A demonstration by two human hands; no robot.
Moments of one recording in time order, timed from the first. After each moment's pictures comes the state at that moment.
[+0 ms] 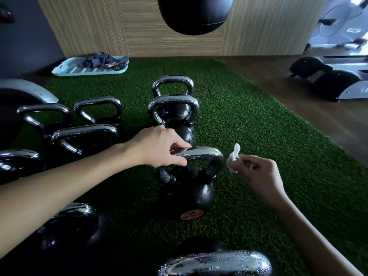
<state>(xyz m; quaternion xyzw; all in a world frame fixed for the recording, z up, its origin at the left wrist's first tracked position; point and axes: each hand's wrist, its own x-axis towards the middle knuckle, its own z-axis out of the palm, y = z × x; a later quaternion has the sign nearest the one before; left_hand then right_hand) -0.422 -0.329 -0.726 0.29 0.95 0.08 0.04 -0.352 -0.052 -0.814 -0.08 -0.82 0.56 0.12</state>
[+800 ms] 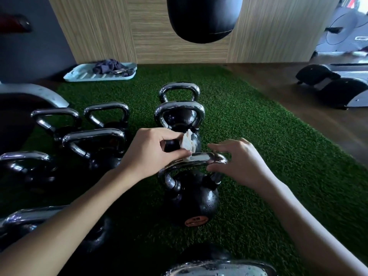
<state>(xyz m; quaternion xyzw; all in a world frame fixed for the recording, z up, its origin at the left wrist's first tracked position) -0.399 -0.346 -0.740 0.28 0.88 0.35 -0.19 -0.386 -0.095 -0.761 0.10 -0.96 0.25 0.08</state>
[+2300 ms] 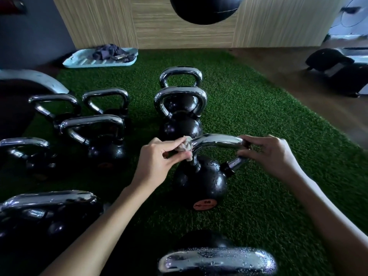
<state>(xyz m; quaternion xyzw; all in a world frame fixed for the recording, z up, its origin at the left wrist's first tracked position) -0.389 -0.329 -0.823 0.16 0.86 0.43 -0.20 -0.388 -0.024 -0.799 0.04 -0.93 0.35 0.12</state>
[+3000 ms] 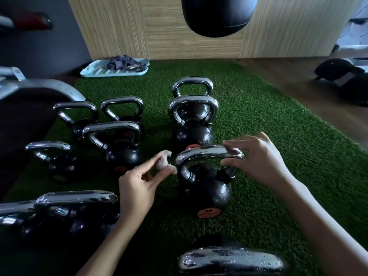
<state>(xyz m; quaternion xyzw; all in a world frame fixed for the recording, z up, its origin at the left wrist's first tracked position) -0.325 -0.379 -0.822 0.07 0.82 0.50 -0.27 -0.376 -0.094 -0.769 0.10 -0.95 0.27 0.12</state>
